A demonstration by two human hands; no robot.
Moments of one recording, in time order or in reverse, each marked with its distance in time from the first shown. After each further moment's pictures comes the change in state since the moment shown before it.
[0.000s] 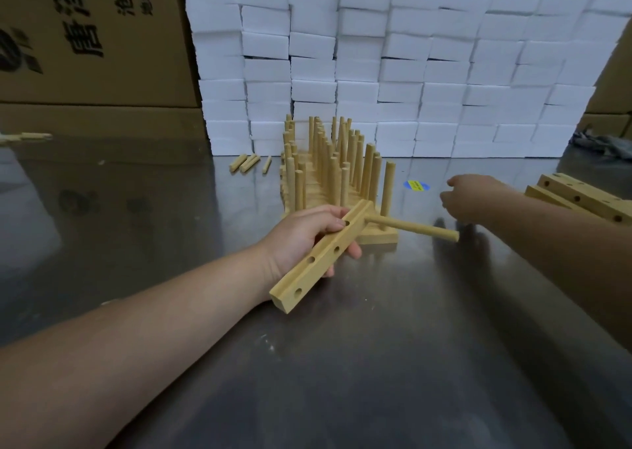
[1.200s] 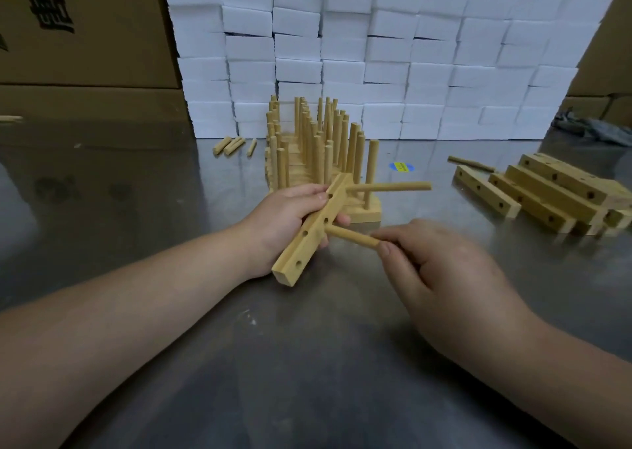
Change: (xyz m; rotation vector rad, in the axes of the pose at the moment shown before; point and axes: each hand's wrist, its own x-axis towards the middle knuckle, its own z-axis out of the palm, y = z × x) left_hand -0.002 -0.003 0.009 -0.038 0.123 0.060; right_hand -0.197 -0.042 0.005 0.557 0.382 -0.612
